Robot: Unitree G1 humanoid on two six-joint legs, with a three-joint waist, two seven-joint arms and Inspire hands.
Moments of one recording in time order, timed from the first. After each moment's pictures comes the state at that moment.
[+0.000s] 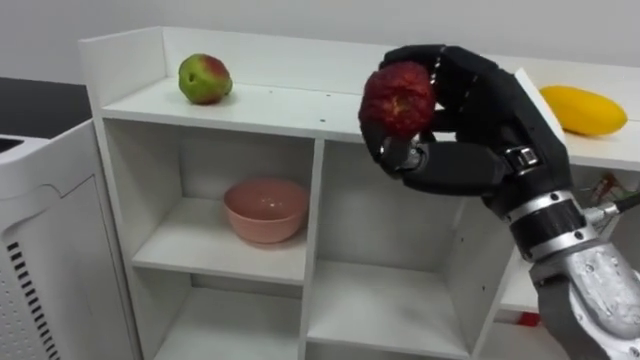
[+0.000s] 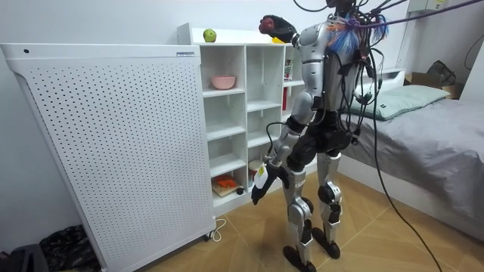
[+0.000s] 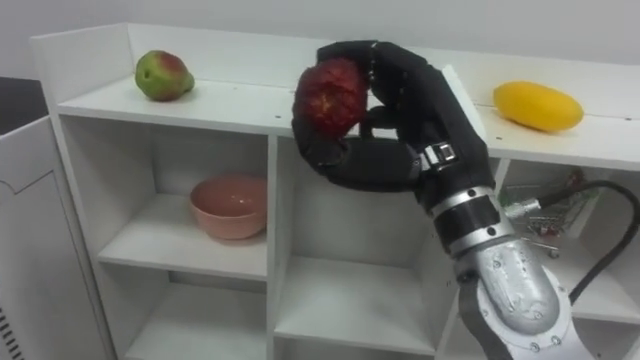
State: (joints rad) left arm 0.23 0.22 0.03 0.97 0.55 0.12 0.06; right arm -0.48 -0.43 0.12 -0.21 0.31 -0.02 0.05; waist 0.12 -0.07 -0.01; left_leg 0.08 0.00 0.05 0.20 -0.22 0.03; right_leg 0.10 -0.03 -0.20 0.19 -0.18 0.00
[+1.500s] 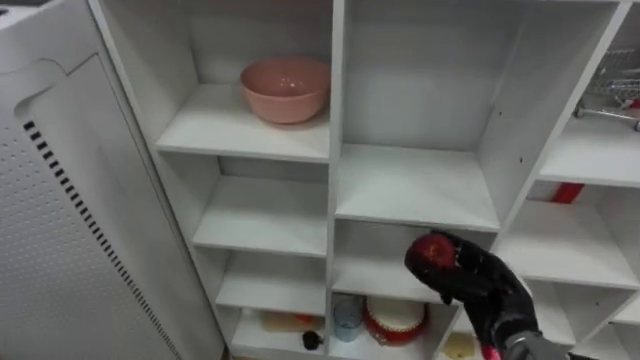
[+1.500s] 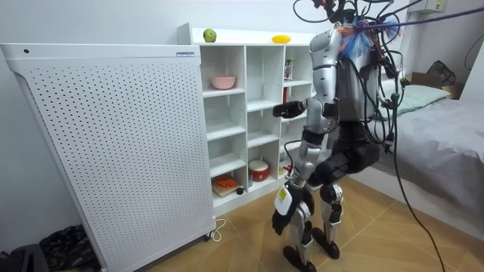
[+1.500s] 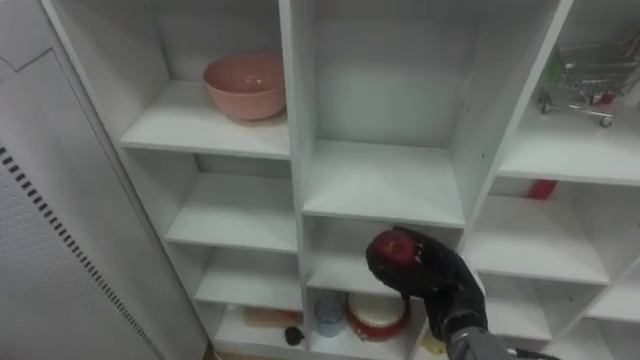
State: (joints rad) left arm 0.04 0.23 -0.26 1.12 0.18 0.08 0.19; right arm -0.51 -0.35 0.13 0.71 0.75 -0.03 -0.09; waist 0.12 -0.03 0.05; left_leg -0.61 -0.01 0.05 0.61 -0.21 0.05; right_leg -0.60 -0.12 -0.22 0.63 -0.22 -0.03
